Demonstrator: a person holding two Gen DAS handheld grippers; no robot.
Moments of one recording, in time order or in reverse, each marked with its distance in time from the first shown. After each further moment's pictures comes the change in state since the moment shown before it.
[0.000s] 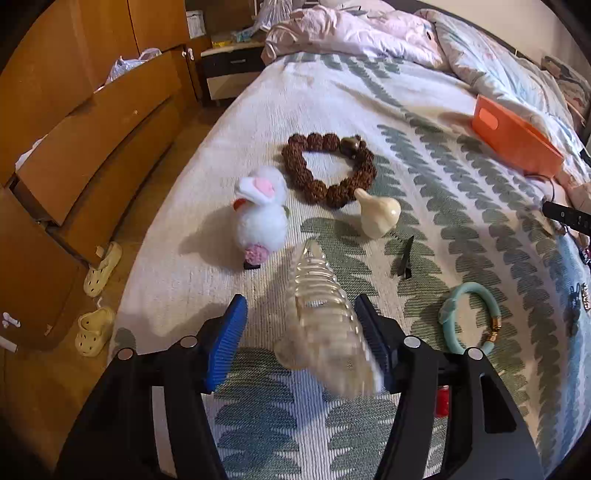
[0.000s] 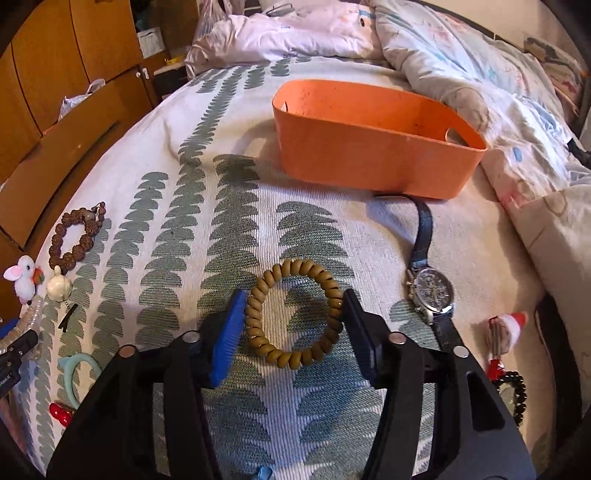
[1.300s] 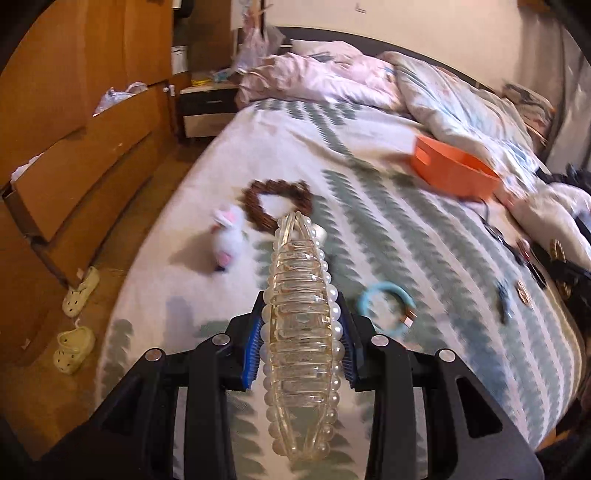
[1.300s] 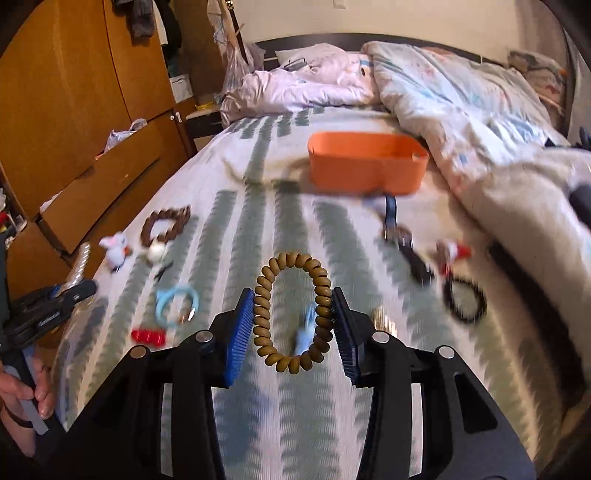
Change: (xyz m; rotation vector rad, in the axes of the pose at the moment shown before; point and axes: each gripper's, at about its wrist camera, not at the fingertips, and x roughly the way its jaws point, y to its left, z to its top) left arm -0.062 -0.013 -0.016 -0.002 -0.164 -0.129; right arm -0.138 0.020 -0.081 0.023 -0.177 0.085
